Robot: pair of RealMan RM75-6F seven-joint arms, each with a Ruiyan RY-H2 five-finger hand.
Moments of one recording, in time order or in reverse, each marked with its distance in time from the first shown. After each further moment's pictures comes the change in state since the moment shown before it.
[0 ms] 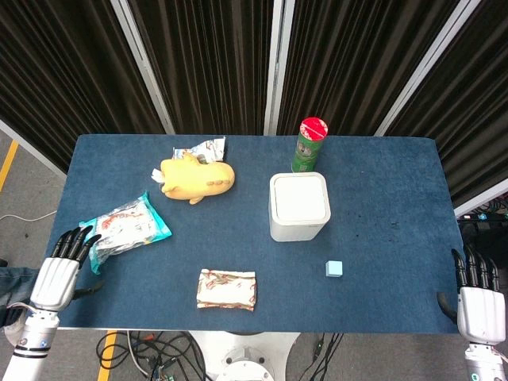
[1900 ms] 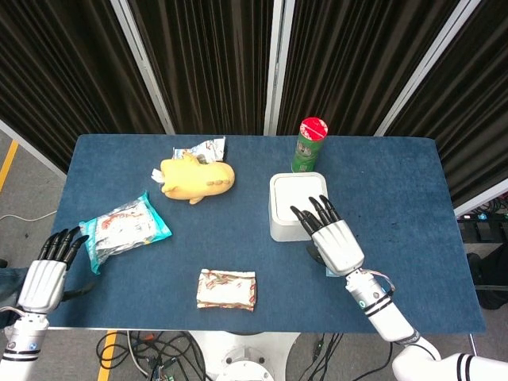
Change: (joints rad) left arm 0.023 0.002 0.000 0.059 -0.013 0.023 -0.087; right arm 0.537 -0.083 0.177 -0.339 0.056 -0.496 -0.387
